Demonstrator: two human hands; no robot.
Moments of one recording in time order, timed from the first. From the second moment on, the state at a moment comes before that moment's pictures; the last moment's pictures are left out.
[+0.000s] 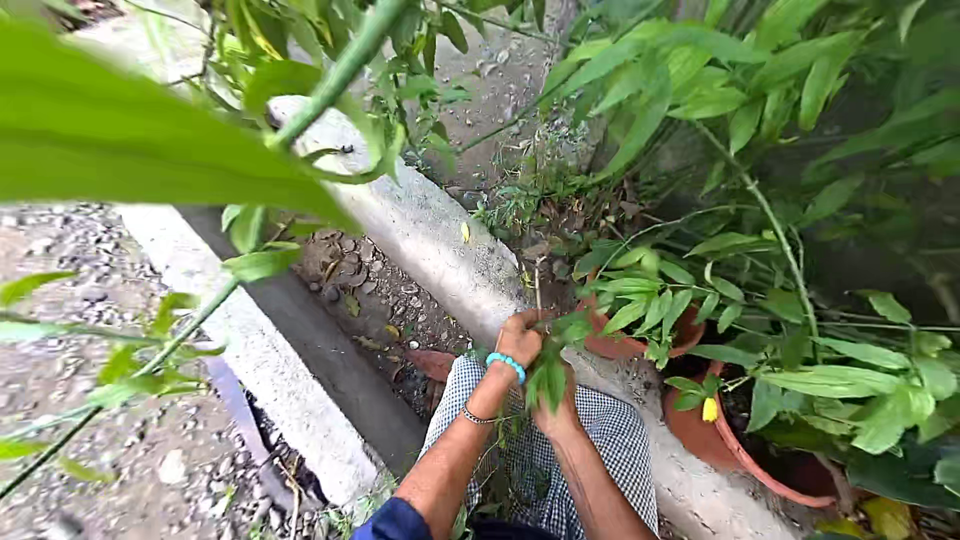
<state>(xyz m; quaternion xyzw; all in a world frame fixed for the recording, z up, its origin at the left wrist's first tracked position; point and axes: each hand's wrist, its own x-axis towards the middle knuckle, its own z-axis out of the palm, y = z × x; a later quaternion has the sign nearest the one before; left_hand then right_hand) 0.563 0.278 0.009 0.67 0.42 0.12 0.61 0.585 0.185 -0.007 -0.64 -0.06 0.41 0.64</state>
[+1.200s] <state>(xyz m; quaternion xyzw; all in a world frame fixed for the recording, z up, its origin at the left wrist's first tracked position) 0.438 0.264 -0.063 0.76 0.55 0.06 0.34 0.762 0.340 -0.148 -0.85 -0.12 0.17 0.48</state>
